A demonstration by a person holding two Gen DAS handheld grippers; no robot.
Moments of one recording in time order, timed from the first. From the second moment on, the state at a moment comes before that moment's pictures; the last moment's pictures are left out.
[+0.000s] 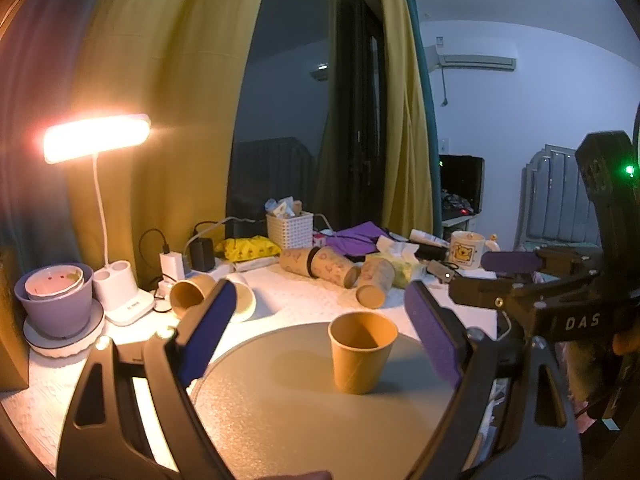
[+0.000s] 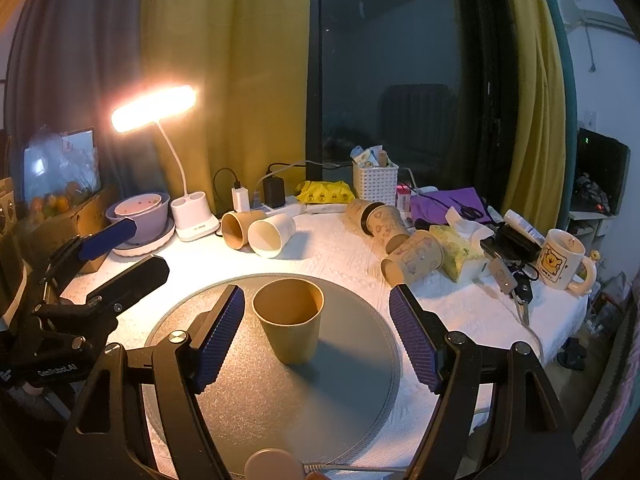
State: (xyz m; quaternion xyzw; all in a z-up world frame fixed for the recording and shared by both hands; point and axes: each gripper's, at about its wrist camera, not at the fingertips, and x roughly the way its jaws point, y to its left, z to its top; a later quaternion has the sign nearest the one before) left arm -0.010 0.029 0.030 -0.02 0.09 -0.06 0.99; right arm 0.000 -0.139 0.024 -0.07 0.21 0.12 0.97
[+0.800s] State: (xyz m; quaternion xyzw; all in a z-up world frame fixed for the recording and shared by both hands) left arm -0.008 0.035 0.032 -0.01 0.08 -0.06 0.99; right arm 0.000 -0.140 0.024 -0.07 0.21 0.12 0.97
